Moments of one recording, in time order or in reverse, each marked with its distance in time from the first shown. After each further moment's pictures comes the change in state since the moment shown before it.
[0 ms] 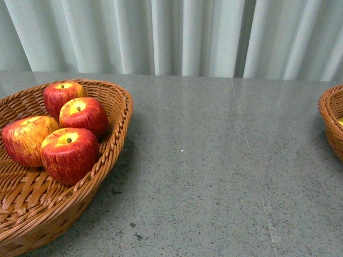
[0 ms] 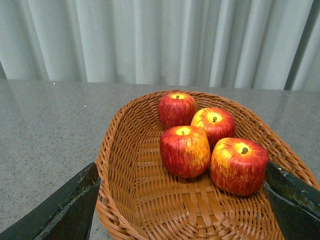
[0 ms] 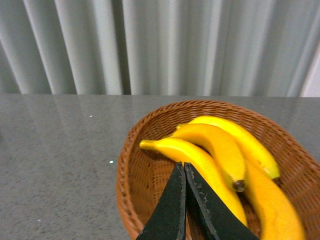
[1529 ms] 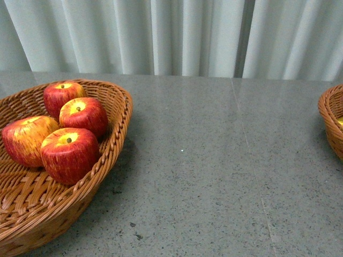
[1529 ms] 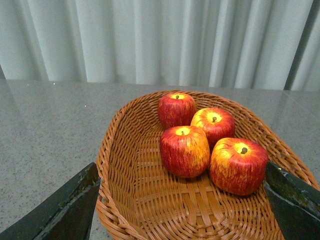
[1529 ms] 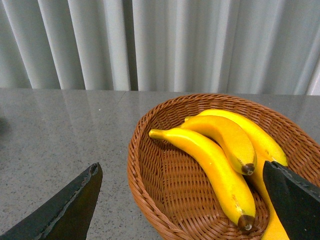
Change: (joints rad) left arm 0.000 0.000 0.000 0.000 0.000 0.000; right arm 0.053 -0.246 -0.060 -0.178 0.040 -0.001
